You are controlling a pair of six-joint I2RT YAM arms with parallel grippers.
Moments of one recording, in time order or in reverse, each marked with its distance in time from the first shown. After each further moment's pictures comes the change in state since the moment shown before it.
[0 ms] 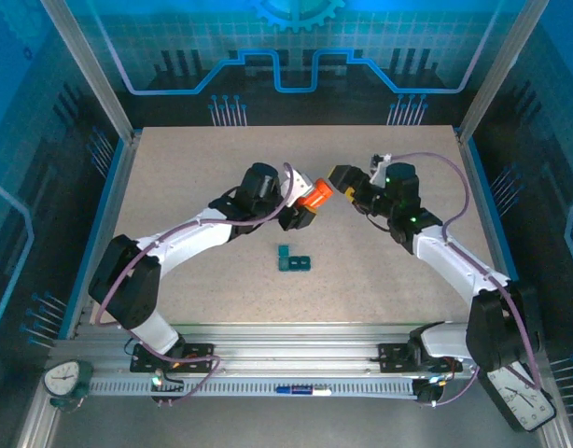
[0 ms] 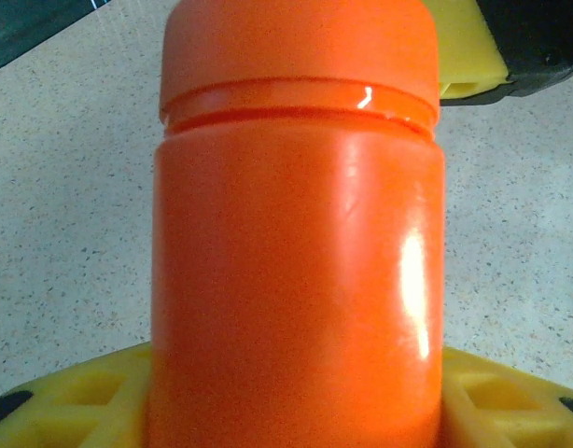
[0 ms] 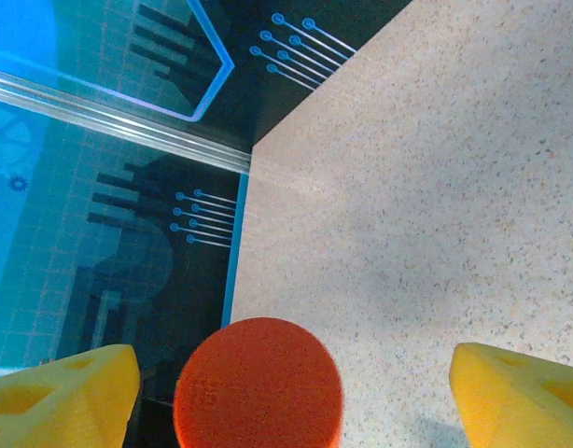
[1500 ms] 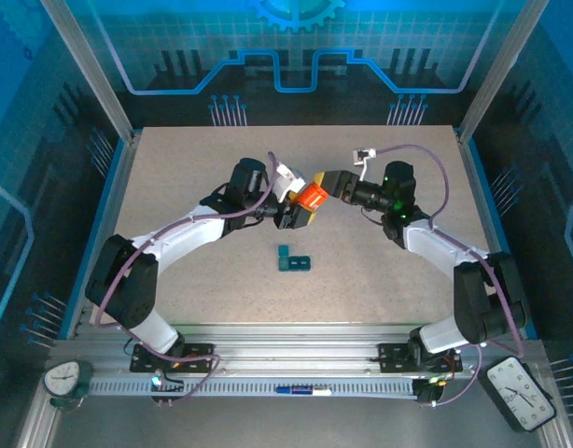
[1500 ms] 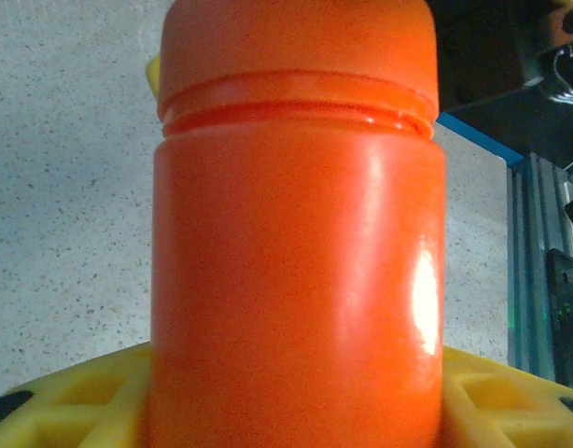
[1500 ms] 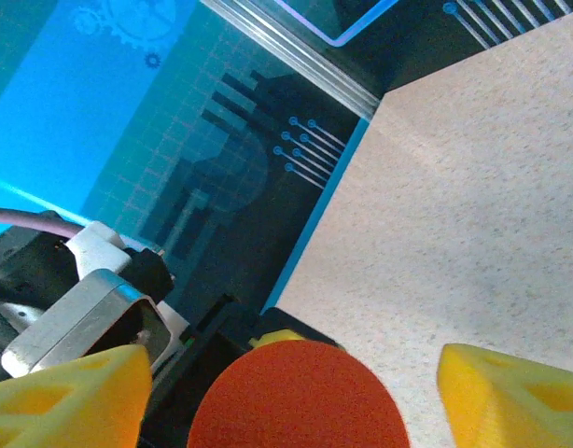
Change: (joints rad) left arm 0.076 -0.010 -0.020 0.027 0.302 -0.162; right arm -0.032 0.141 -0.036 0.395 -0.347 -0.110
